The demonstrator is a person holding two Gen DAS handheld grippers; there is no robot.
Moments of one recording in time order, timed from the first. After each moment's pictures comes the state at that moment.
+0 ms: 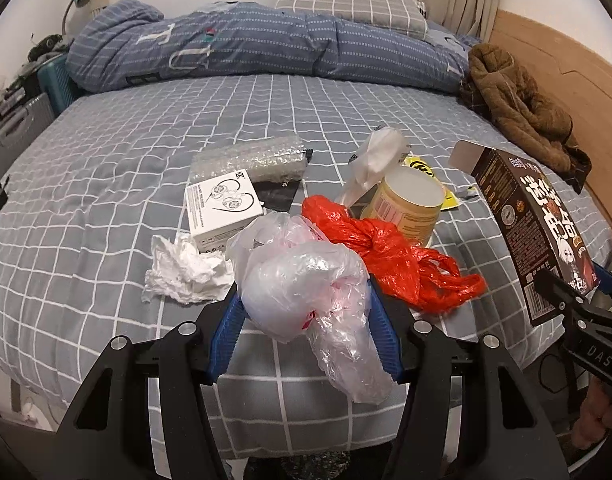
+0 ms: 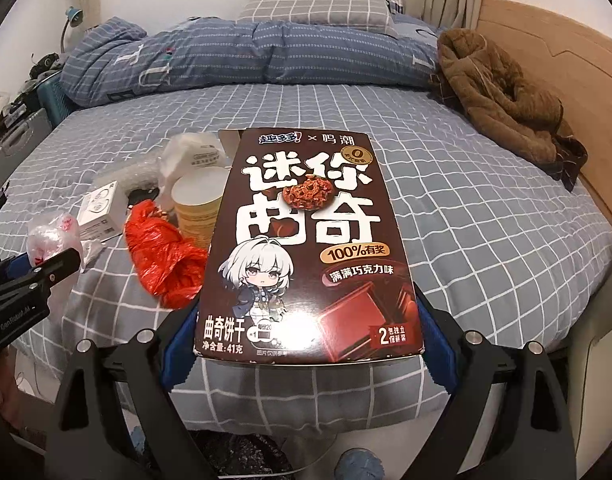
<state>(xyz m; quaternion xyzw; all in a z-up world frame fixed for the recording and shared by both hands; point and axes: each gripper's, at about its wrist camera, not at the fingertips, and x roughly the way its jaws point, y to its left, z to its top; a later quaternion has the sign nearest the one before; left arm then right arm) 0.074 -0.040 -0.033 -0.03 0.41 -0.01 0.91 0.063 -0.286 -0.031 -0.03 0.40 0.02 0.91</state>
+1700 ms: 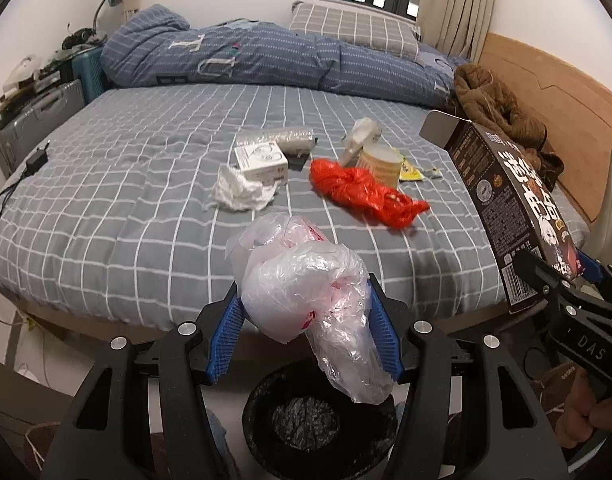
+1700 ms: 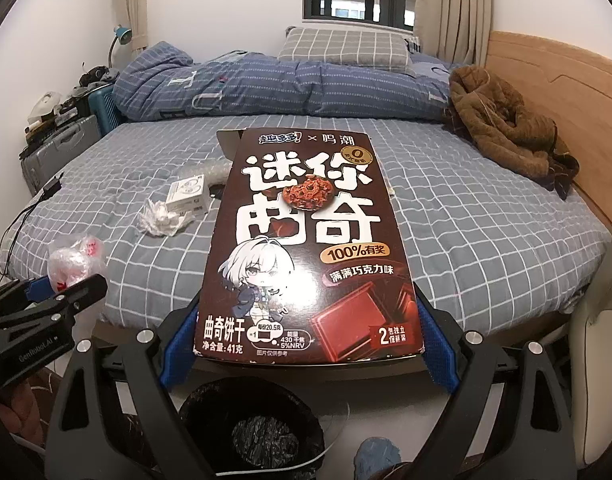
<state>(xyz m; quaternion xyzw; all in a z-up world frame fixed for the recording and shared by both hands) -0.085 -0.023 -0.007 -0.05 0.38 -0.01 0.92 -0.072 -0.272 0.007 -0.03 0.35 0.08 0.93</state>
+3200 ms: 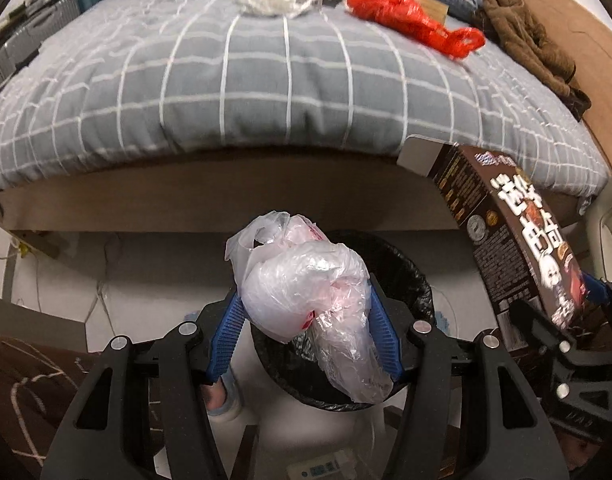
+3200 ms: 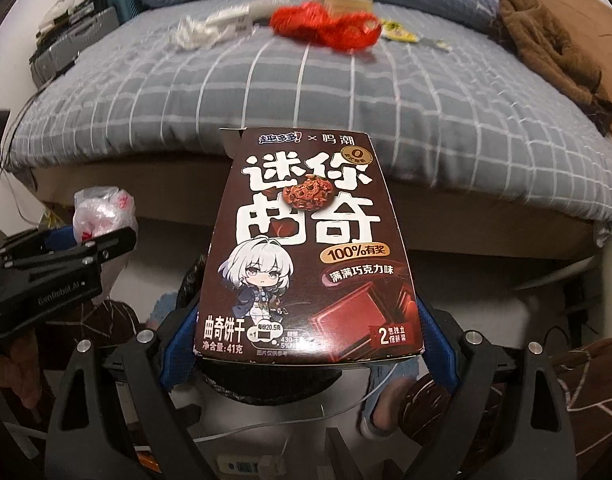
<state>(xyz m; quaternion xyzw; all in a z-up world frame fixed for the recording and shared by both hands) -0.126 -0.002 -0.149 -0.06 0.53 -0.01 0.84 -0.135 -0.231 -0.131 -0.08 0.52 0.12 0.84</state>
